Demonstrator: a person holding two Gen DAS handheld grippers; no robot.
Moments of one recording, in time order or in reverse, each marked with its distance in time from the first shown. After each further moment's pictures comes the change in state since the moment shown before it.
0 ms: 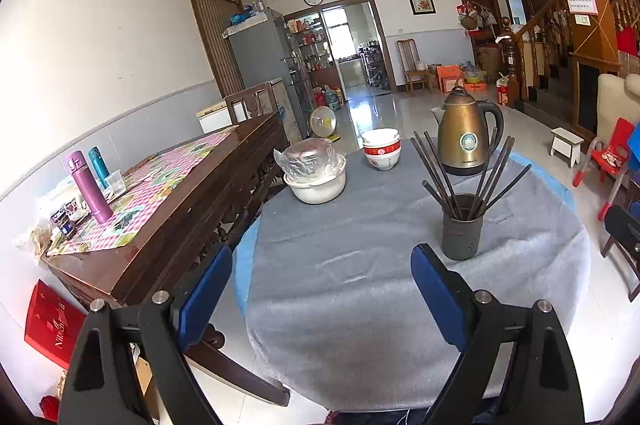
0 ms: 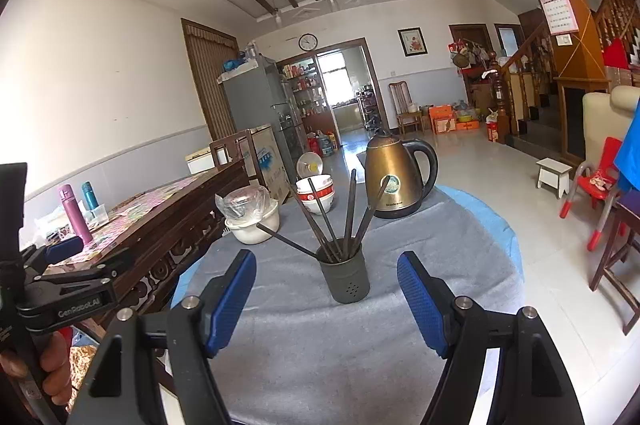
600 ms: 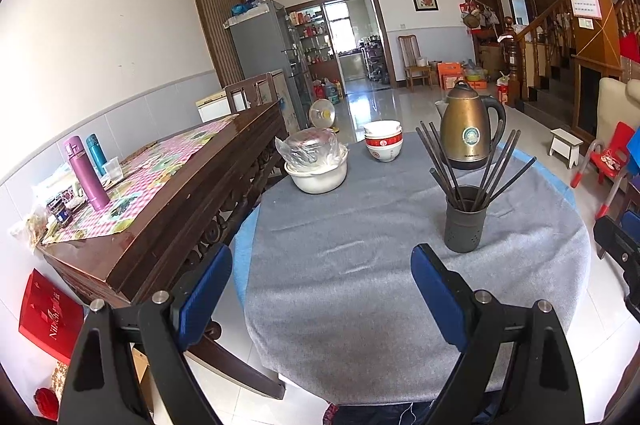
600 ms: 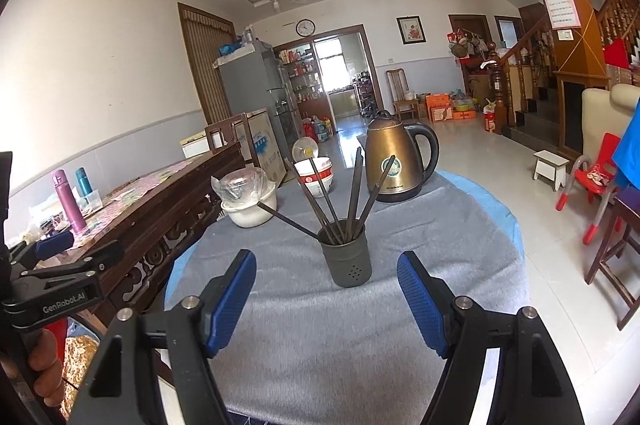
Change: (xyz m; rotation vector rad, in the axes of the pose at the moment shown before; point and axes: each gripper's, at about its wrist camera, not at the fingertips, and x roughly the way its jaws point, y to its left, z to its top) left arm 0.007 0.008 -0.012 -0.019 0.024 -0.015; right arm 0.011 0.007 -0.011 -0.016 0.046 -0.021
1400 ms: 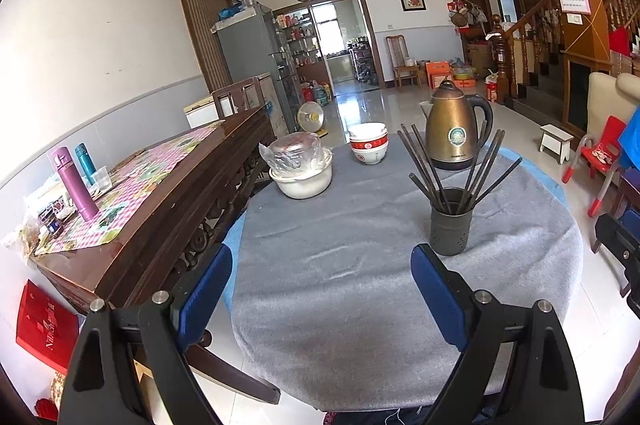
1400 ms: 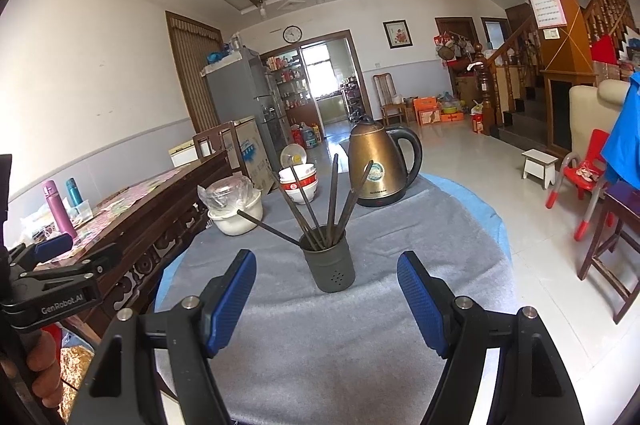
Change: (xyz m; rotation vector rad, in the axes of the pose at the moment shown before) left arm 0.002 -0.018 0.008 0.028 -0.007 -0.039; right arm -0.010 -0.018 0.003 0.024 -0.025 -0.045
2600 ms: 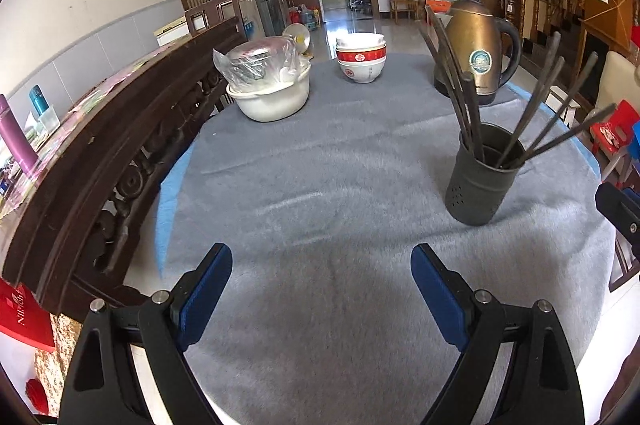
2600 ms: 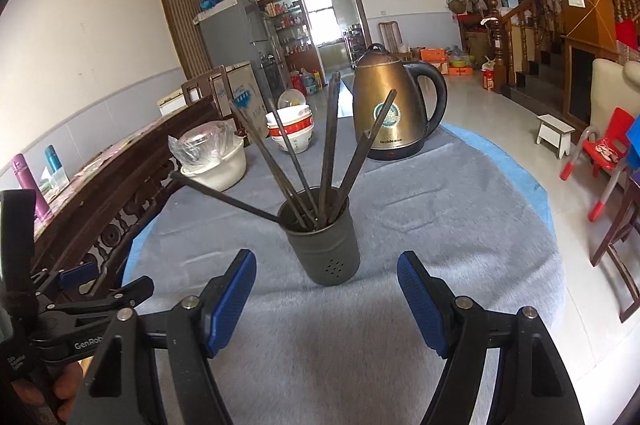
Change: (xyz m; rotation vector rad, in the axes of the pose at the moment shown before) left arm 0.174 -0.030 -0.020 -0.054 0.294 -0.066; right arm 0.165 -0.008 -0.006 -0.023 0.218 0.009
